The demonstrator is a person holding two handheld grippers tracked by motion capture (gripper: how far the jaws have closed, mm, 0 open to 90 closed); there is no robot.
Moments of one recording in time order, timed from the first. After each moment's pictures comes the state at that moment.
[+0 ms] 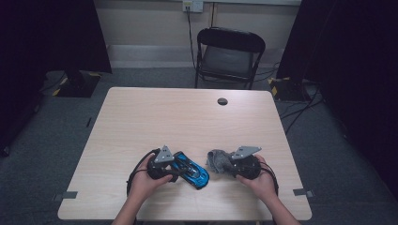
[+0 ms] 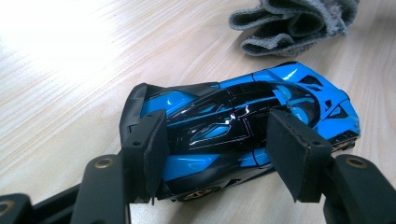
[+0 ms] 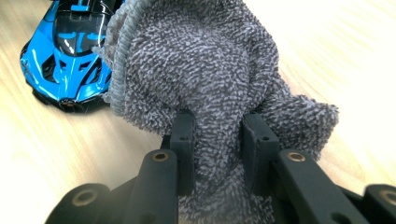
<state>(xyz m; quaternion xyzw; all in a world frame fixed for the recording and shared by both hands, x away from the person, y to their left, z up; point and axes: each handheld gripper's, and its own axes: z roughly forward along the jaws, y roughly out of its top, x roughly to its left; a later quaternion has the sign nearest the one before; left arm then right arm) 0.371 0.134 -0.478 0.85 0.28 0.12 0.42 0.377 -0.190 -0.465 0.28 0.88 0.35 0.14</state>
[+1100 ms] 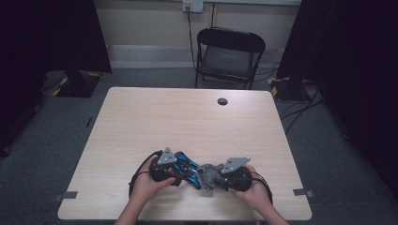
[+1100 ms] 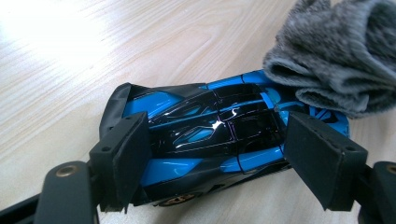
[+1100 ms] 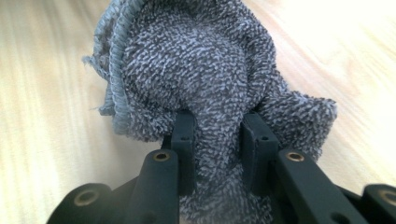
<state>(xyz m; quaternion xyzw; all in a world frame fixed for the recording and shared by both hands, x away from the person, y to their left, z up) 0.365 0.126 -0.480 0.85 0.28 0.12 0.42 0.348 -0.161 -0.471 0.22 0.91 0.35 0.10</state>
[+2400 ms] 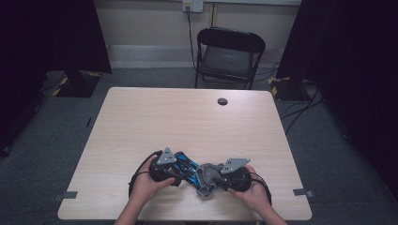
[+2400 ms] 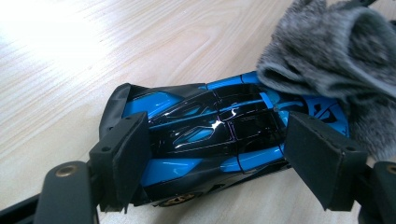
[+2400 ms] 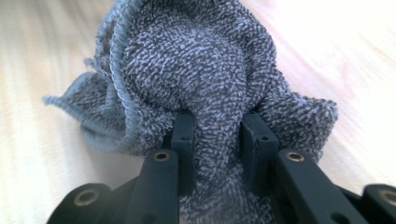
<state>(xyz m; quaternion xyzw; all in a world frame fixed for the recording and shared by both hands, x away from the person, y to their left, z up) 0.366 0.127 -0.480 0.85 0.28 0.12 0.43 0.348 -0.159 -0.473 0.22 0.90 0.35 0.11</state>
